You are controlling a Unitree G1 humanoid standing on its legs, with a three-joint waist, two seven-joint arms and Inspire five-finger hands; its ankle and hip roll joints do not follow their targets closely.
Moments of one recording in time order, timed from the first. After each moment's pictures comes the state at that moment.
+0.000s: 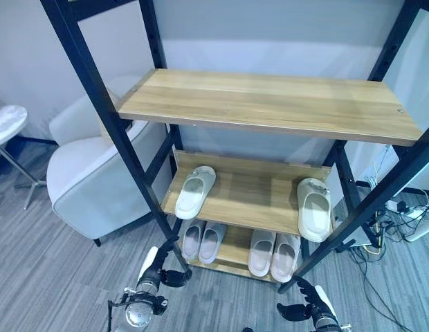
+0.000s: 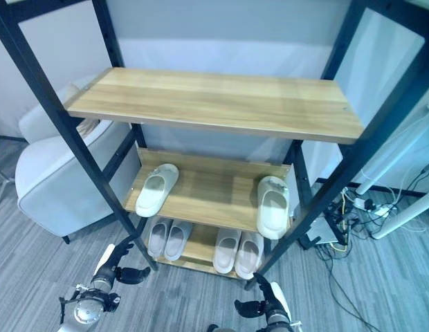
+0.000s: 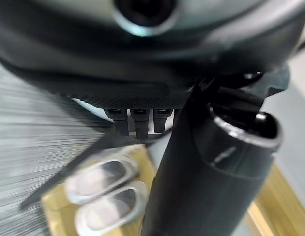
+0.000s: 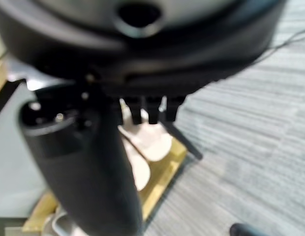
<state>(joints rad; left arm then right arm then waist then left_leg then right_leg) 0.07 0.38 -0.40 0.55 0.13 -0.27 0.19 0.14 -0.34 0.24 0.85 -0.06 -0.18 -0.24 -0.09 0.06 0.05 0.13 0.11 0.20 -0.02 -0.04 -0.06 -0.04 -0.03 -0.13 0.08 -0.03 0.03</state>
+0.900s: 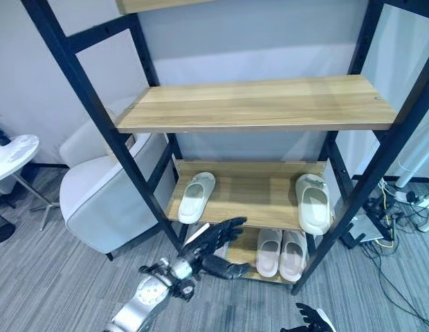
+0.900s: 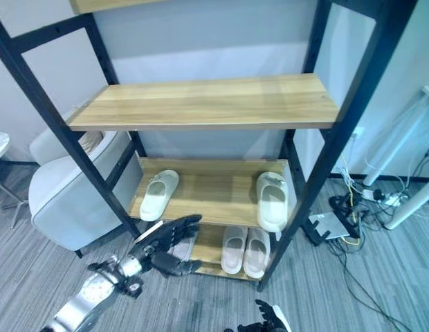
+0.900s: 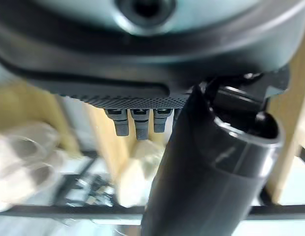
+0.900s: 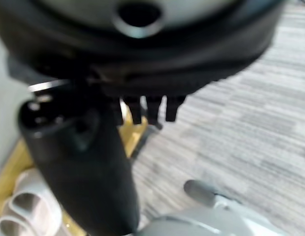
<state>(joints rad) -0.05 0.38 -0.56 0.02 -0.39 -0.12 -0.18 0.14 -0.32 0.25 0.95 -0.05 -0.10 -0.16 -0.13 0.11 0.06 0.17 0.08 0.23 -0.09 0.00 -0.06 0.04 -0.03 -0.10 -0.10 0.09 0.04</state>
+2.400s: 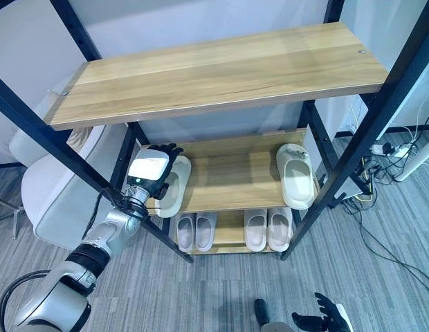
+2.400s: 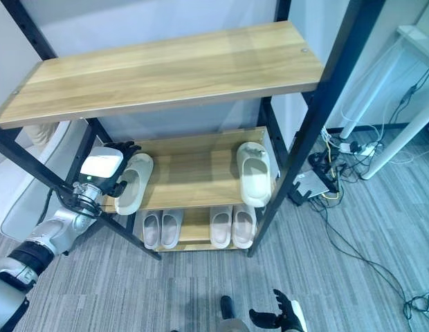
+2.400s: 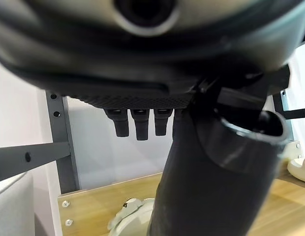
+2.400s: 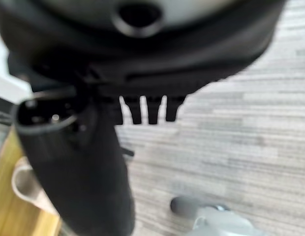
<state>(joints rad) -0.58 0.67 -0.54 0.59 0.71 -0.08 0.43 0.19 -0.34 0.15 0.88 0.05 -0.17 -0.25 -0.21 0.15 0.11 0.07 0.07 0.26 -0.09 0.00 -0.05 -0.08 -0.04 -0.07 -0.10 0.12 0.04</state>
